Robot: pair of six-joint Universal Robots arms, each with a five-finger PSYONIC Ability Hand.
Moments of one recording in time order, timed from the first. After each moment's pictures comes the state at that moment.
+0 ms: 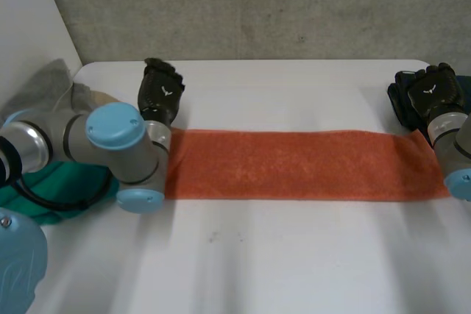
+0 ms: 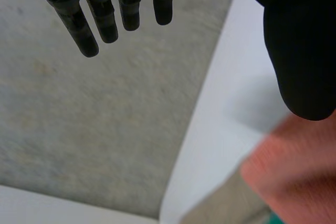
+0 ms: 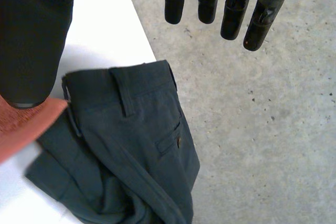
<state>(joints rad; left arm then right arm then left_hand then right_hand) 4.21 -2.41 -1.16 3.69 -1.76 4.11 1.62 -0.83 1.25 -0.38 1.50 2.22 0.20 0.21 0.21 0.20 0.05 0.20 0.22 0.21 0.23 0.07</state>
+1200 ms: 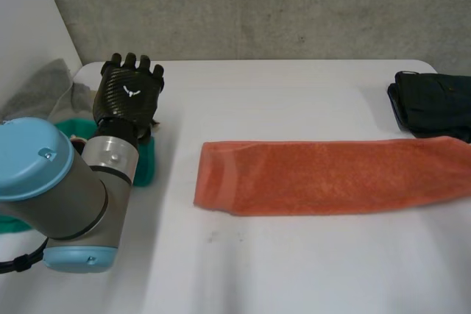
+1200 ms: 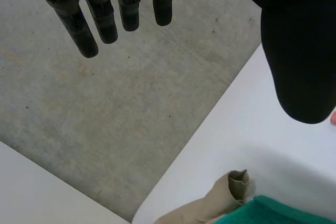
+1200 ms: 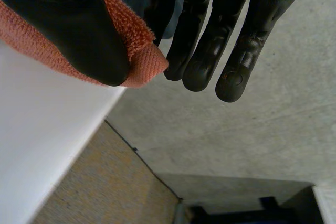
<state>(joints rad) 4.20 -1.86 -1.71 3.68 -1.77 3.77 1.06 -1.08 1.56 -0.22 1.18 2.15 0.20 0.20 0.21 0.20 0.05 0.97 1.18 1.19 1.19 0.98</state>
